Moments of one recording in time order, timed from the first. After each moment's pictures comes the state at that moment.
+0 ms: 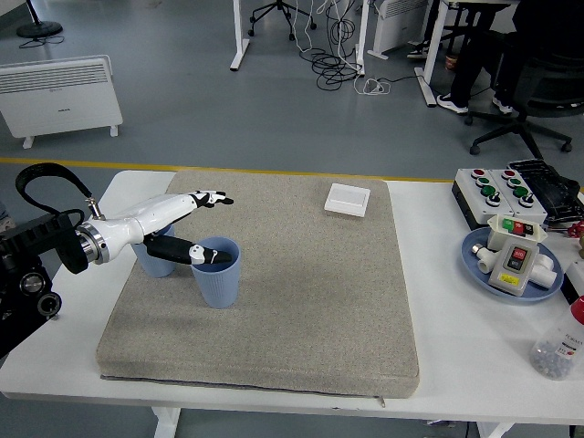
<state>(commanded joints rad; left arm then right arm) -0.78 0.64 -0.75 -1.31 1.61 -0.24 -0.05 0.09 -0.11 1.41 0.18 -0.81 -0.12 -0.25</state>
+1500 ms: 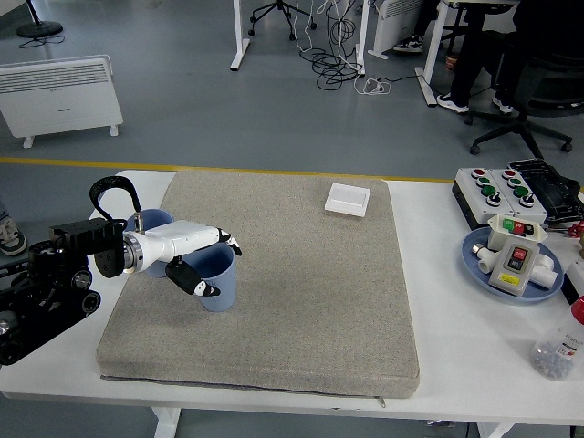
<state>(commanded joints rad) -0.95 0.57 -0.48 -1.11 1.63 -0.26 -0.06 0.08 -0.11 1.40 0.18 -0.81 -0.12 -0.26</state>
